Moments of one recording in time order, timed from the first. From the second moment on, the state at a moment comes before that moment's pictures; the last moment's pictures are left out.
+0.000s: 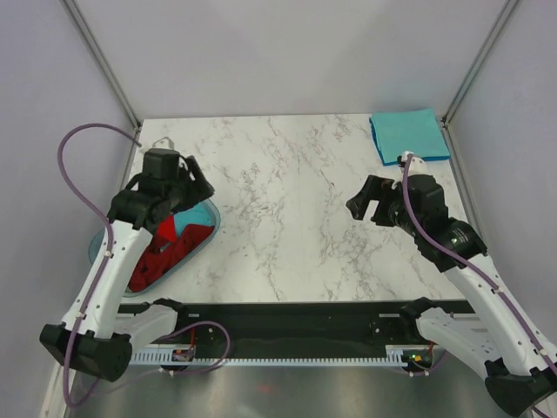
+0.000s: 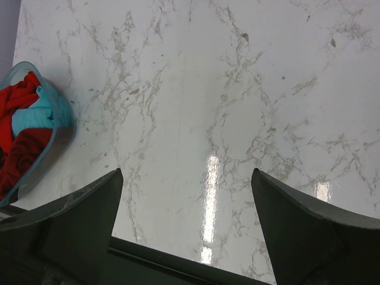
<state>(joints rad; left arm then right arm) -0.36 1.05 1.21 -0.83 -0.10 -0.57 0.44 0.86 1.02 -0.67 0.05 0.56</state>
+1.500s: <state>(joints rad) 0.37 1.06 1.31 -1.06 -0.47 -1.28 0.44 0.78 0.91 -0.58 -0.34 0.64</state>
